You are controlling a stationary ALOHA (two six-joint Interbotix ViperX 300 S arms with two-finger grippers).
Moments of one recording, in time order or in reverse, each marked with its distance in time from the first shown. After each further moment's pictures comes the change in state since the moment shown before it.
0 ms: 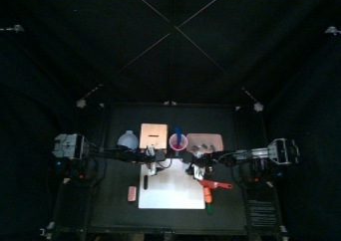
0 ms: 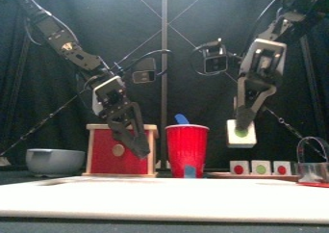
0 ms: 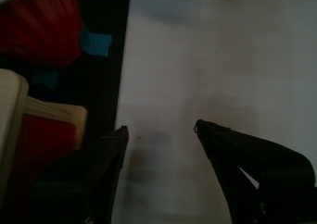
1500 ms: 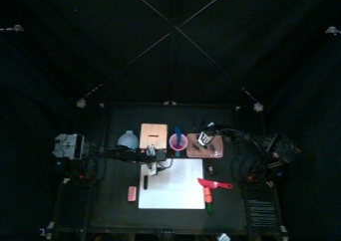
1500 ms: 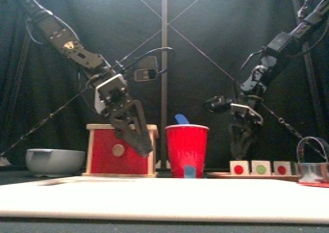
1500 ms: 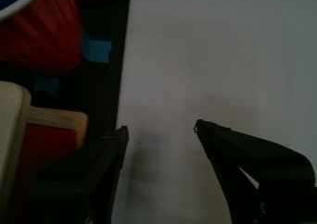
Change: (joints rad) left arm 0.000 -0.002 -0.014 0.011 0.006 0.000; right arm -0.506 0.083 -0.048 -0.210 0.067 -0.003
